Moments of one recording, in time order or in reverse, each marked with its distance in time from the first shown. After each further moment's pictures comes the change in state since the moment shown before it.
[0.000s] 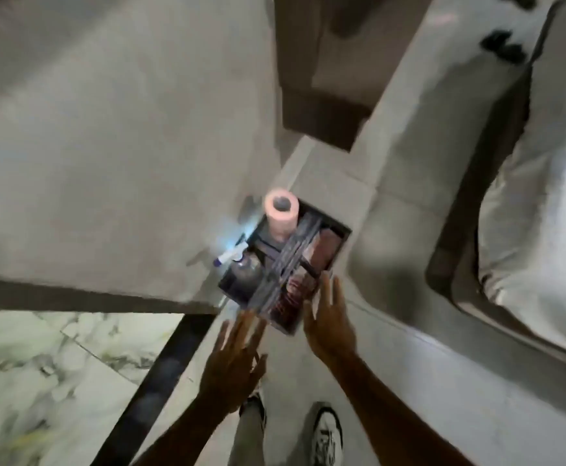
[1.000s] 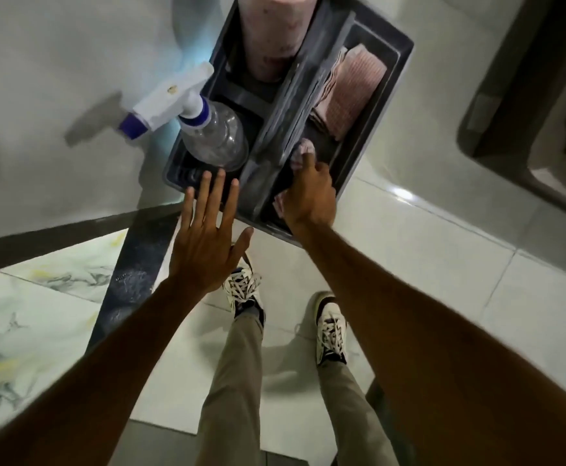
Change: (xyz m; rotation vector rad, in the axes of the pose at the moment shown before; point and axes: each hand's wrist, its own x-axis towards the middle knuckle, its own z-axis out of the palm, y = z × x) left_hand 0.104 -0.117 0.172 -0.019 -0.050 -0.017; right_hand 0.118 0.053 0.209 -0.097 -0.145 0.368
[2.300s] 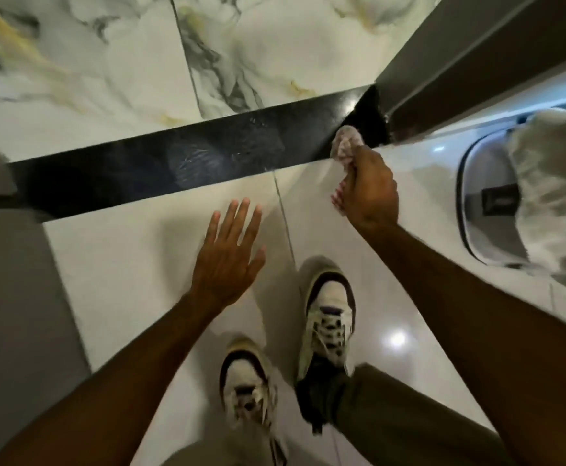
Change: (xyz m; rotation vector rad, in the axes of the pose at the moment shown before) left_hand -0.313 -0.108 0.424 -0.300 0.155 -0.808; right_hand -0.080 0.012 0.440 -0.520 -0.260 -0.905
